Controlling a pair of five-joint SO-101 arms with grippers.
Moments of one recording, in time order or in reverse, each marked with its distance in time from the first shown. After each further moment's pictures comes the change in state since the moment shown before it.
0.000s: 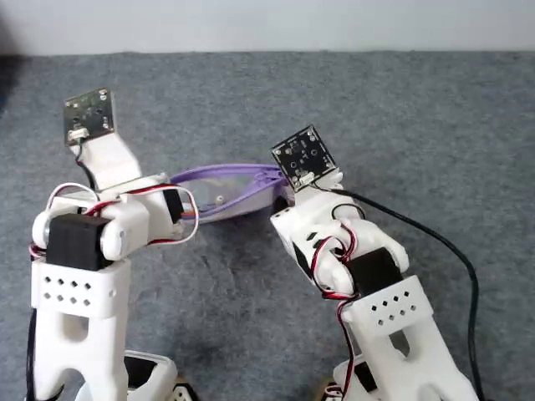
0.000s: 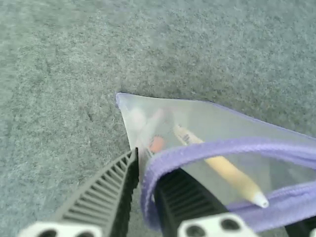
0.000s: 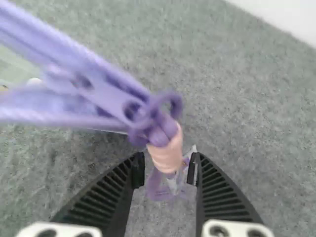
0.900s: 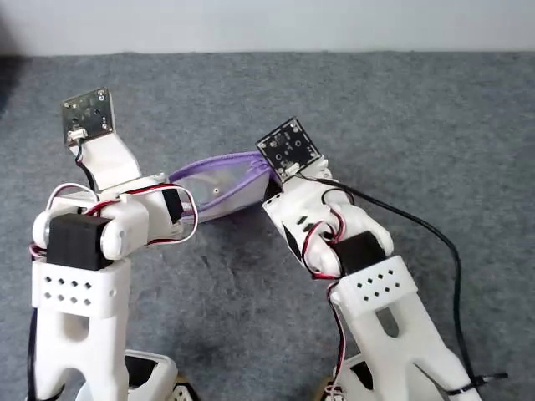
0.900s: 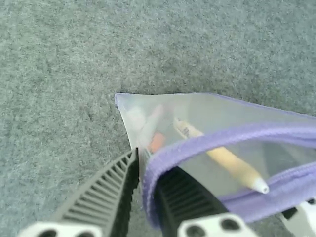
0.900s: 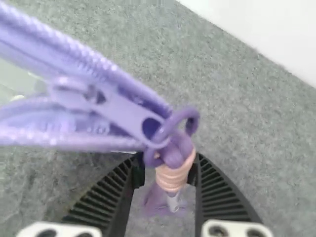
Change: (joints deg) left arm 0.4 -0.1 0.0 0.0 0.0; right arm 0.0 8.1 -0.1 -12.1 5.7
